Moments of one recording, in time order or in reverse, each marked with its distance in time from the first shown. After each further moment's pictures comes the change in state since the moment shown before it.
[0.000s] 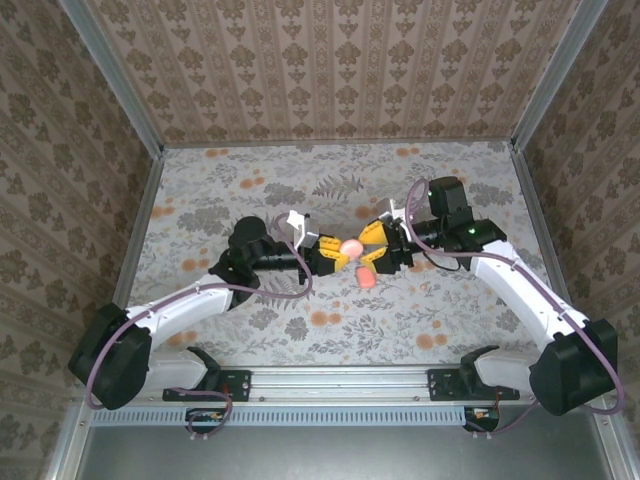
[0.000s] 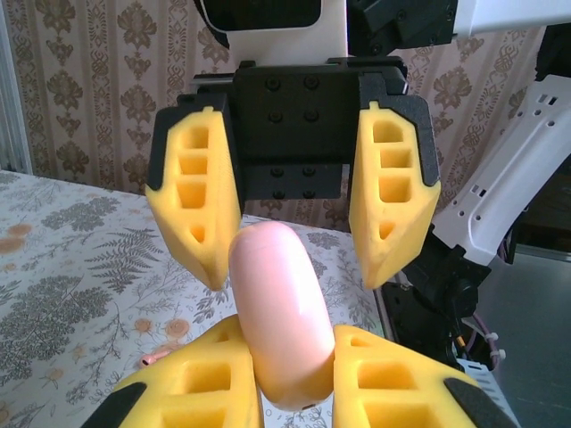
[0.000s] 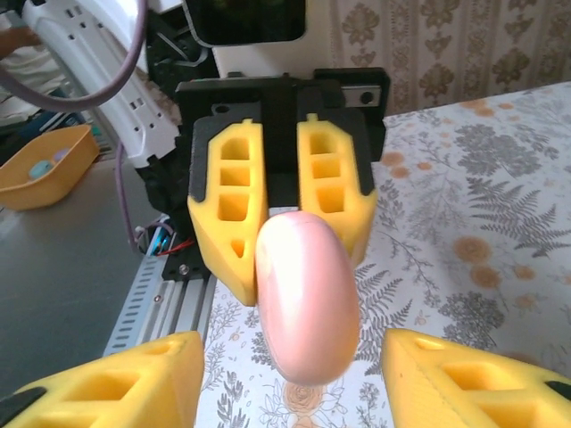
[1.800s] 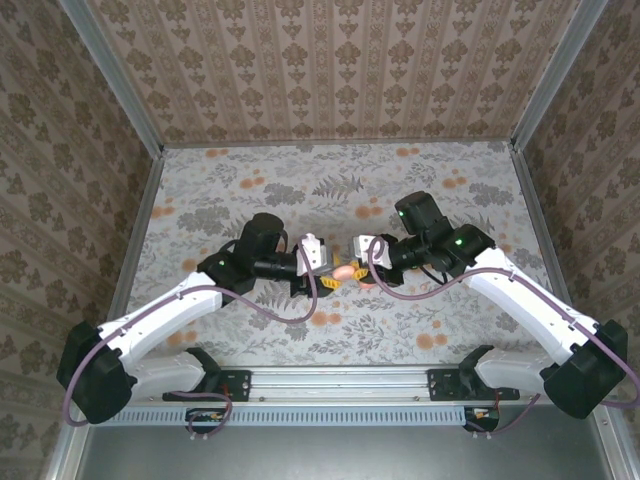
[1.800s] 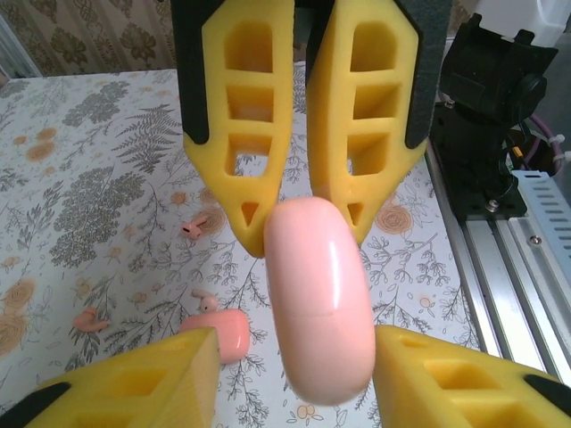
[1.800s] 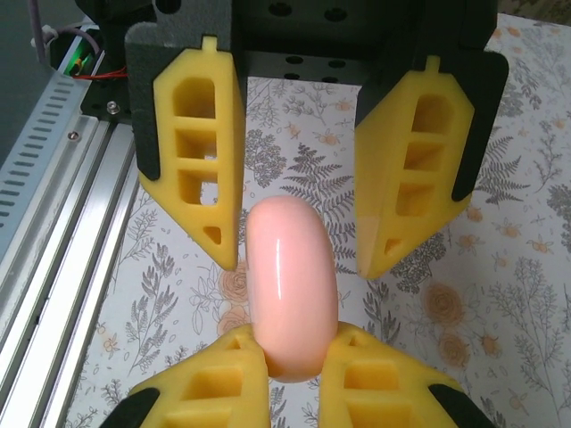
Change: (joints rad) left arm -0.075 -0.098 0.177 -0.811 -0.200 0.618; right arm 0.257 -0.037 0.077 -0.250 0.500 -0.349
